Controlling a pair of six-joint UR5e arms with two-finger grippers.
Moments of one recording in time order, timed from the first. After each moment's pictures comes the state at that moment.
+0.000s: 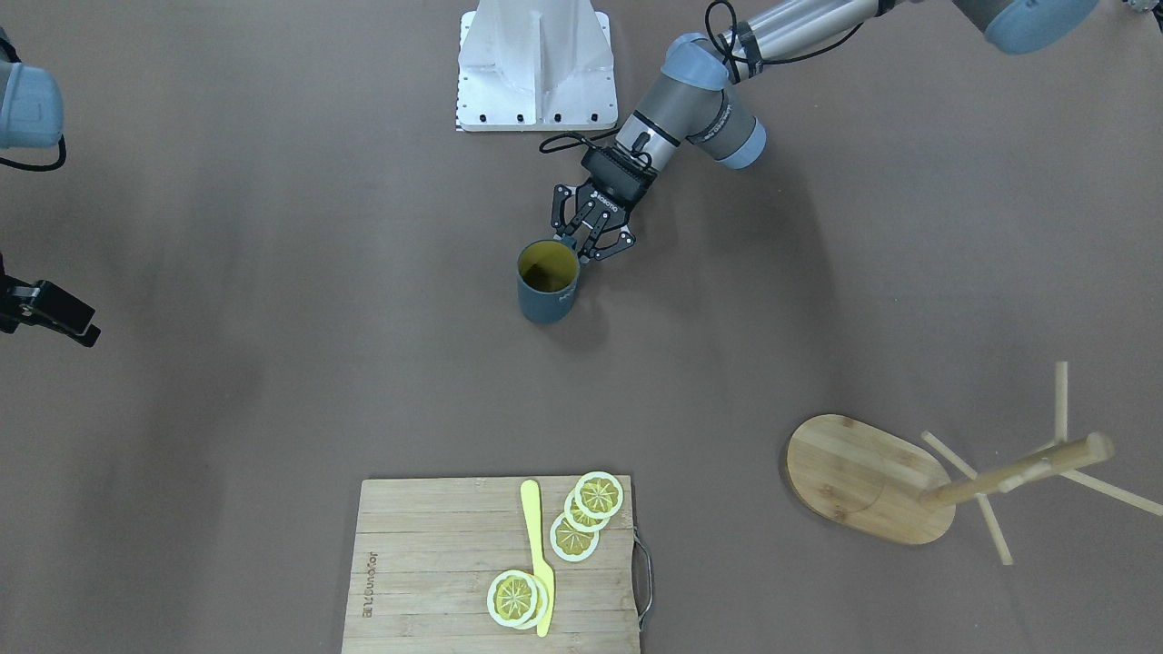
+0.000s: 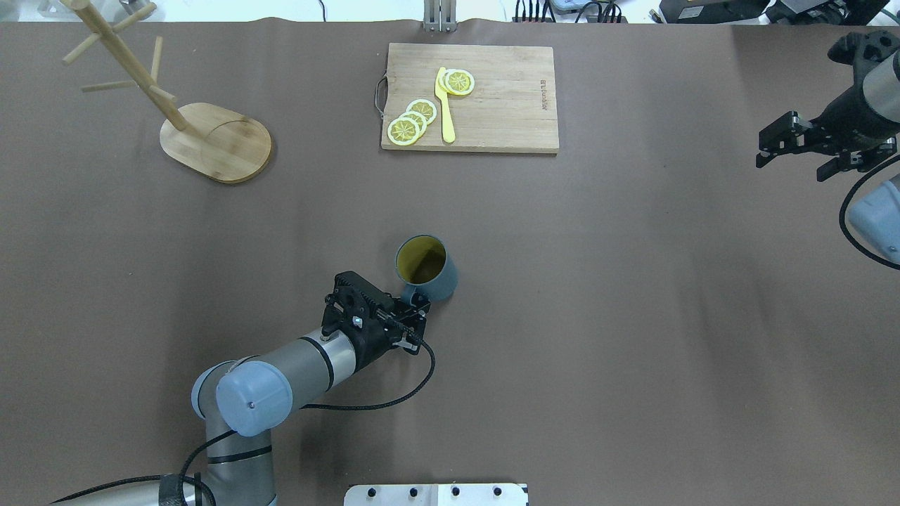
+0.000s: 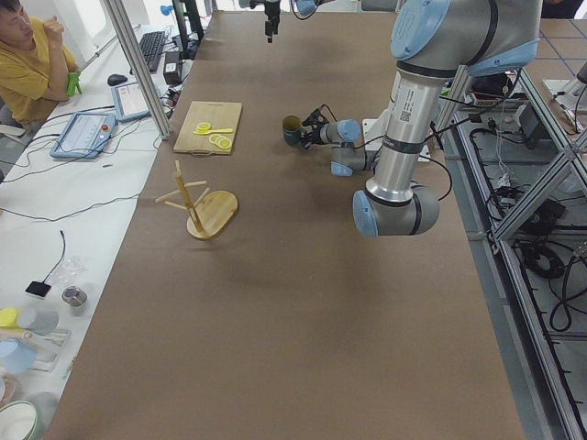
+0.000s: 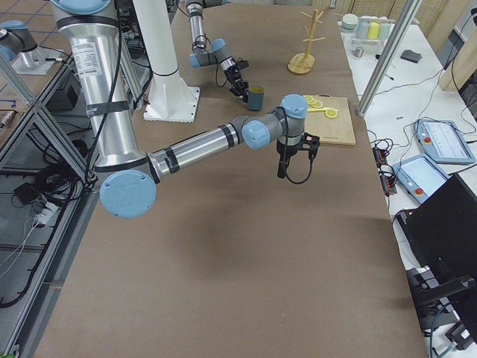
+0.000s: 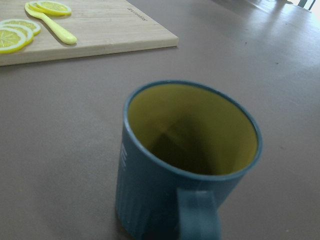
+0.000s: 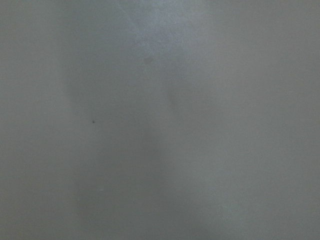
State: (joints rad) left arm -0.22 -2.05 -1.46 -2.75 -1.23 -0.78; right arm 1.15 -1.38 1.78 -1.51 2.26 0.84
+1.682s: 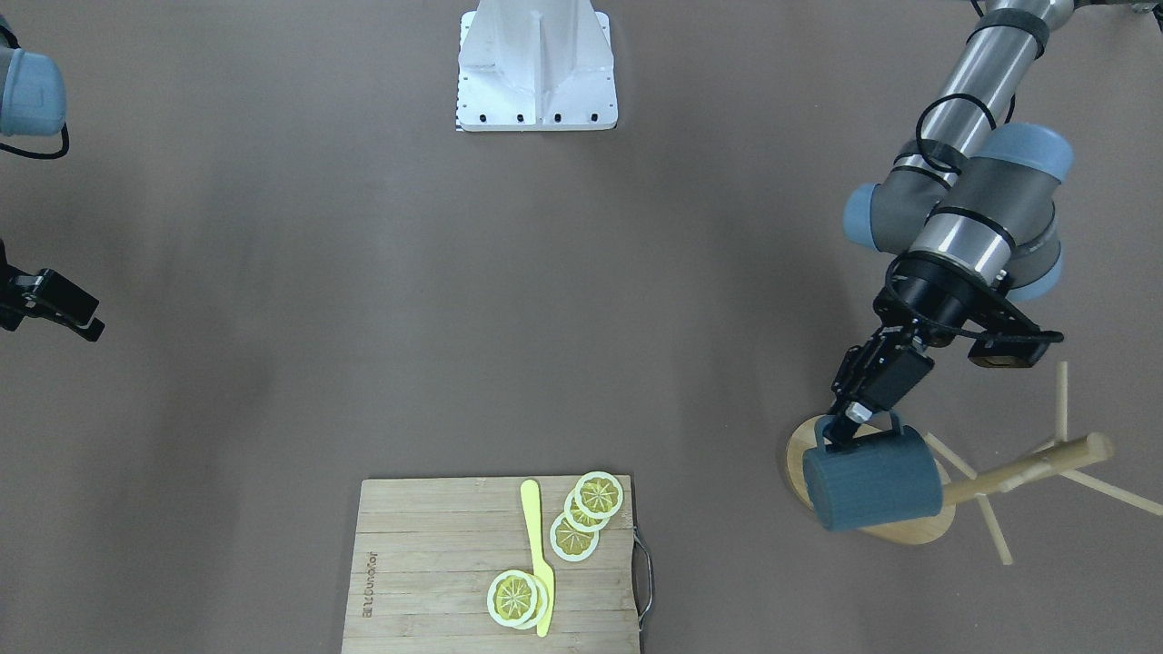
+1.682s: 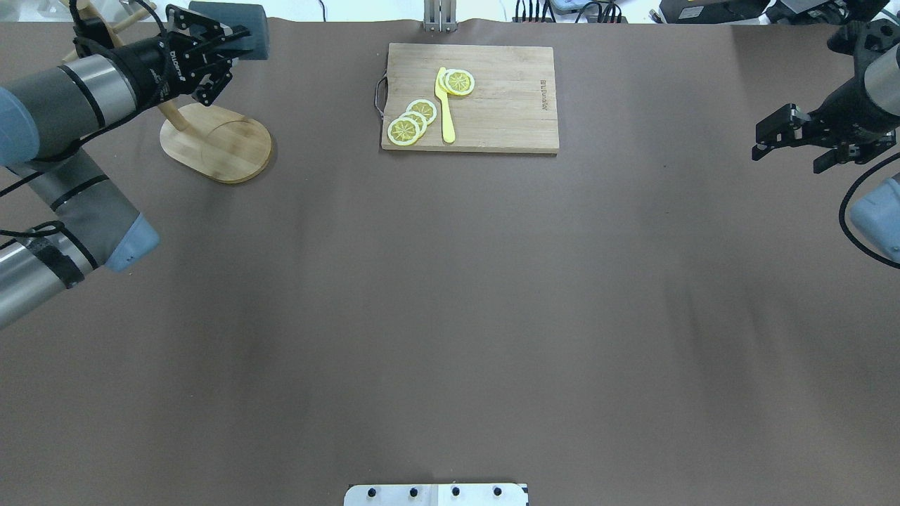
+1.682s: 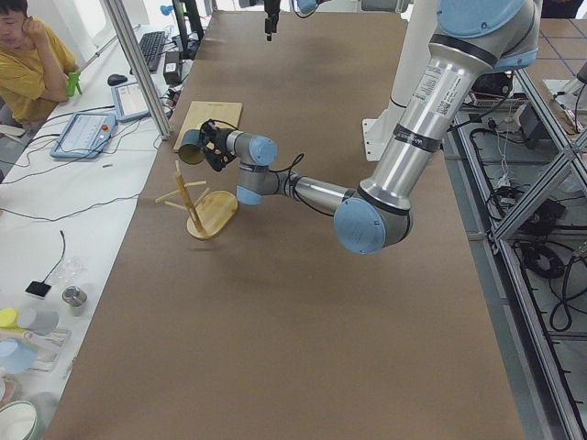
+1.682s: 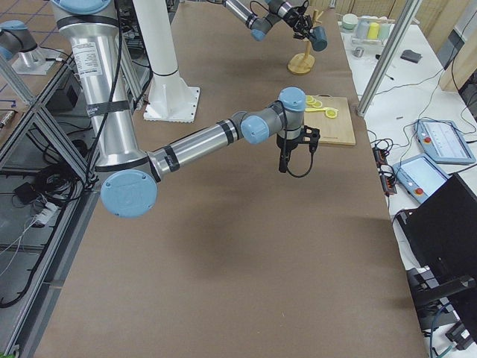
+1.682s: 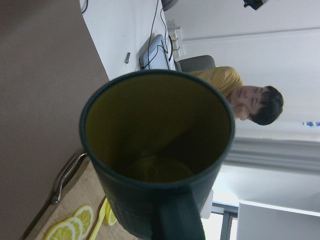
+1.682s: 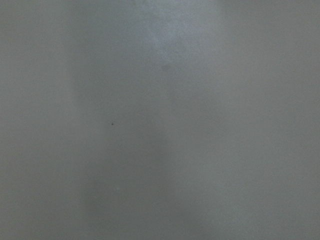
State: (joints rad) left arm -0.93 -2.04 -1.25 -3.19 -1.64 -2.39; right arm 1.15 -1.38 1.81 -1.51 2.25 0.84
